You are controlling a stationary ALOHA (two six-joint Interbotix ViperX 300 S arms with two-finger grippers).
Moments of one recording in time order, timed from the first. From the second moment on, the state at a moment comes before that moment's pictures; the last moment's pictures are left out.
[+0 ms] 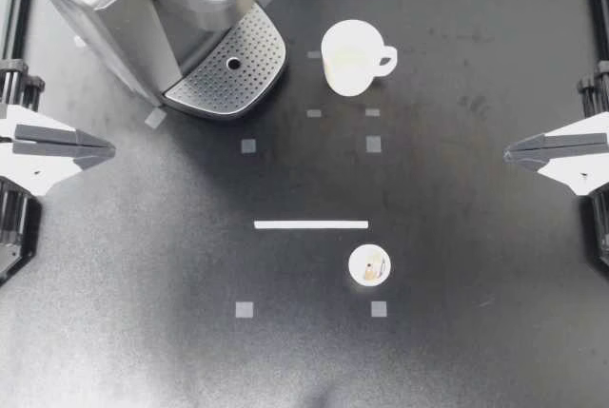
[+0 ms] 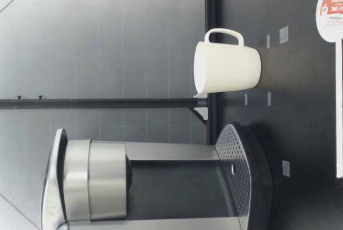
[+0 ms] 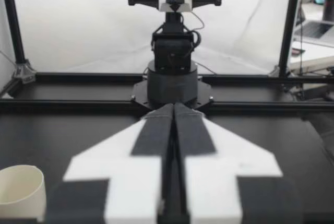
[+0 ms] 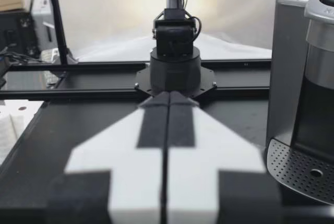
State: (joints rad) left arm 0.00 -0.96 1.17 0.00 -0.30 0.00; right arm 0.00 -0.96 1.17 0.00 -0.29 0.00
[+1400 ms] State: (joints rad) left arm 0.00 -0.98 1.21 0.00 -0.30 -0.01; right arm 0.10 -0.26 1.01 0.00 0.12 0.12
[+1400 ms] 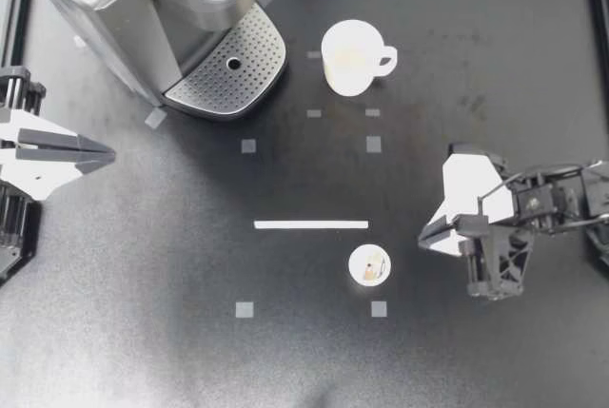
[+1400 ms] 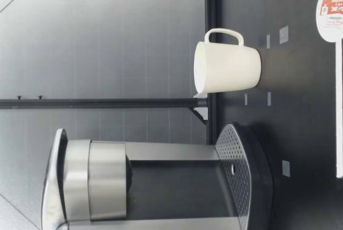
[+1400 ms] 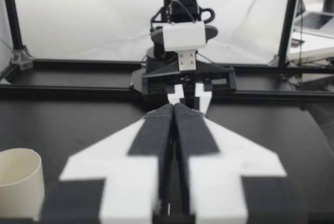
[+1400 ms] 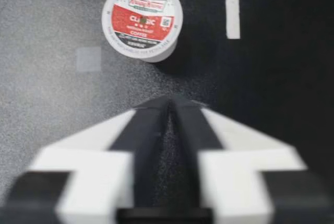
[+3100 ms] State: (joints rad) left arm 0.00 -0.98 1.22 0.00 -0.30 -0.01; right arm 0.14 0.07 0.80 0.00 0.07 0.05
